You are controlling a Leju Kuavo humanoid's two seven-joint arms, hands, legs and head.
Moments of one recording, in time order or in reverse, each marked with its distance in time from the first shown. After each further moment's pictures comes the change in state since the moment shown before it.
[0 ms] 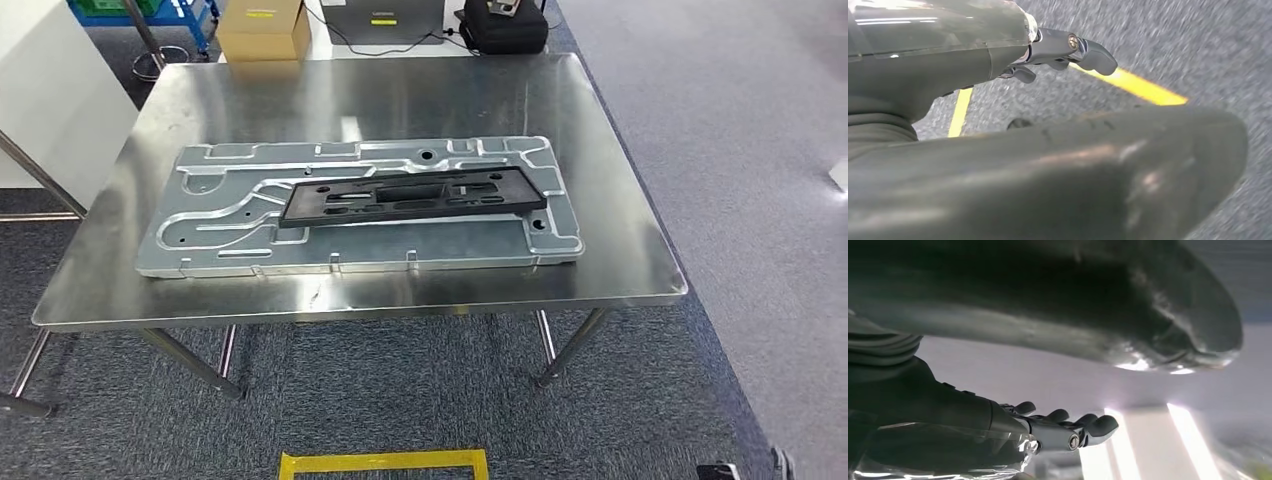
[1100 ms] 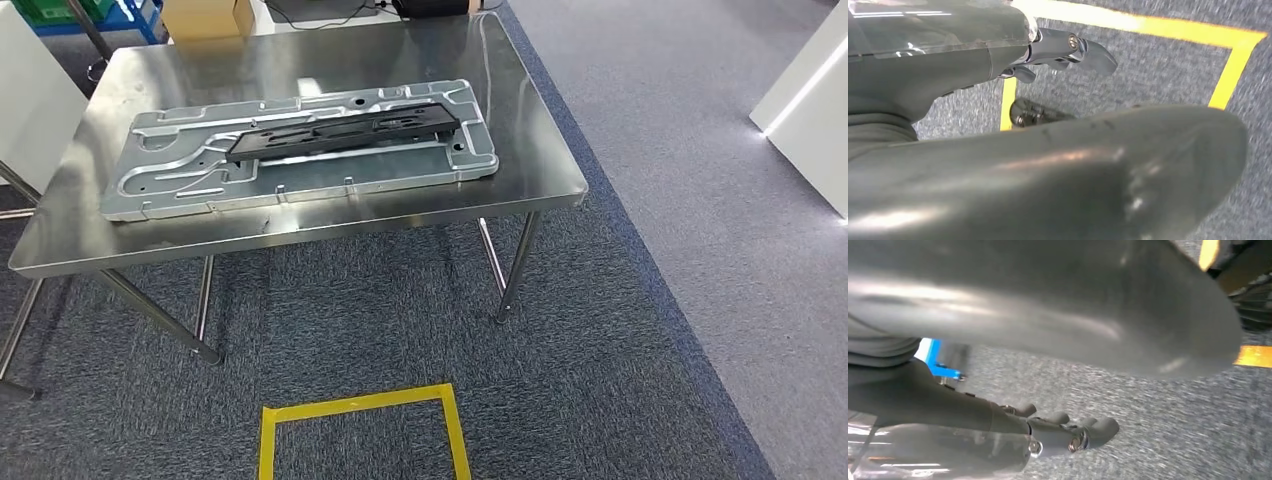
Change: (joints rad) left arm -0.023 -0.039 -0.029 0.012 -0.061 -0.030 -0.009; right arm -0.114 0.039 -0.085 0.568 0.358 0.572 0.583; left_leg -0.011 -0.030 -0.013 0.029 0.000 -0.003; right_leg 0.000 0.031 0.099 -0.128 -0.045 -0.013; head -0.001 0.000
